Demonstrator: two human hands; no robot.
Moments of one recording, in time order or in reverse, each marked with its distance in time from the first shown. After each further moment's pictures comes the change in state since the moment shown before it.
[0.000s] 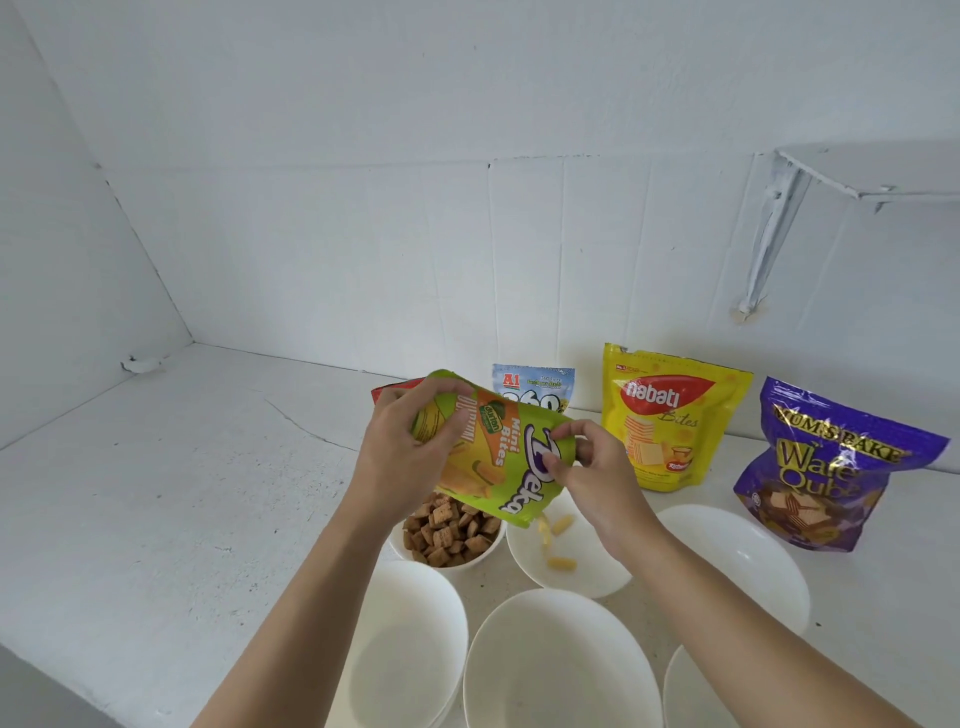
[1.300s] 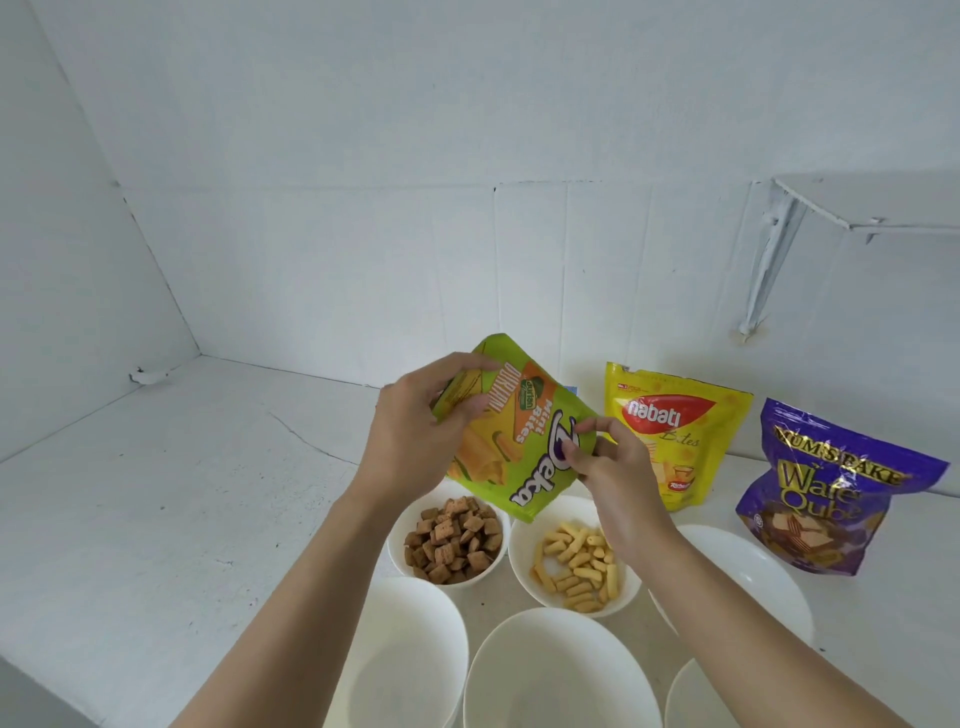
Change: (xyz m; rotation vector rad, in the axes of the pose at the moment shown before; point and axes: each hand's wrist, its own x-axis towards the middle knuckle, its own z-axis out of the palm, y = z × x) left_hand 0.015 0.032 -0.006 0.010 -0.005 0.179; right_hand 0.004 -0.016 -0.010 0.260 0.043 -0.002
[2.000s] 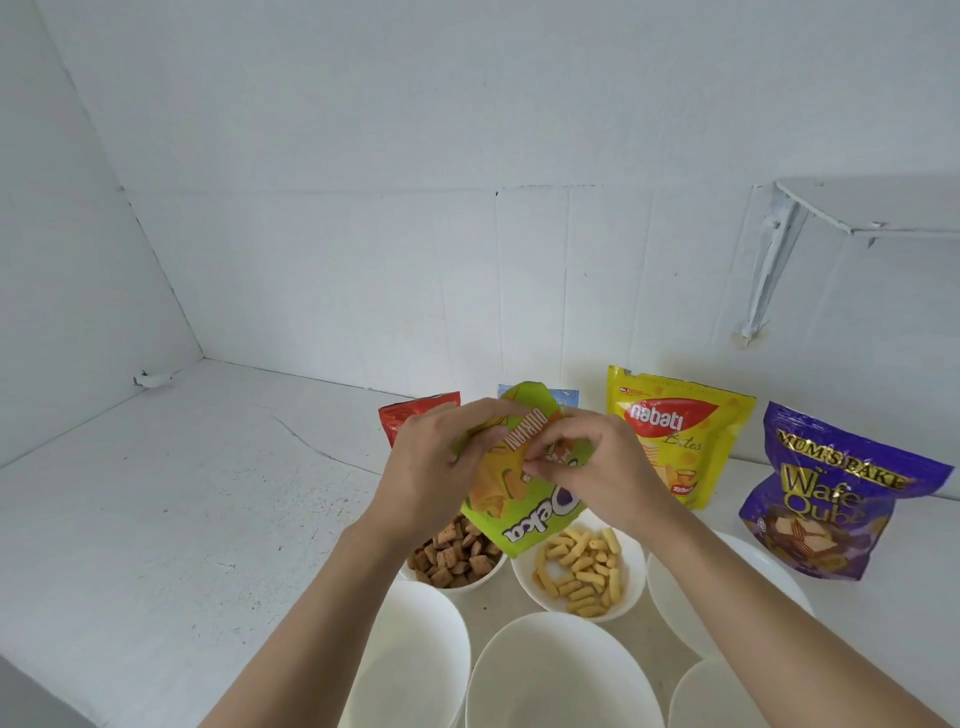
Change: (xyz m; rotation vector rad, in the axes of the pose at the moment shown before) left_hand -0.016 -0.015 0.012 0.242 -0.054 0.295; right_hand 0.000 -0.029 0.002 -0.603 -0.325 -0.497
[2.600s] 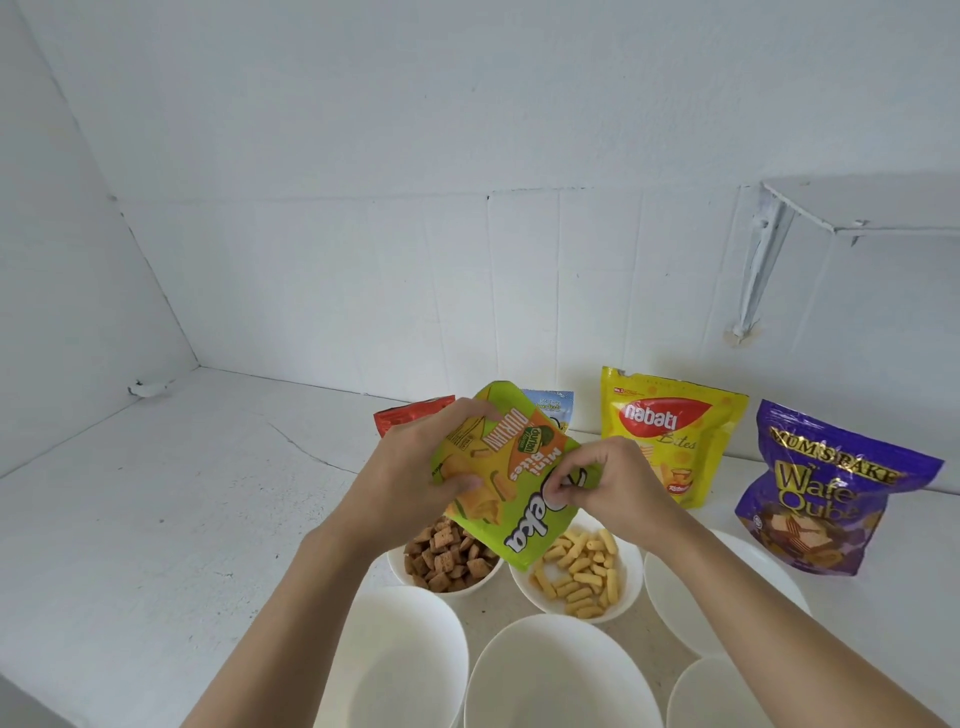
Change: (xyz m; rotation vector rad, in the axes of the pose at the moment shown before) left_hand -0.004 -0.007 -0.023 -0.056 -0.281 -0.111; right_hand -0.009 0.031 -0.011 -0.061 -0.108 0.150
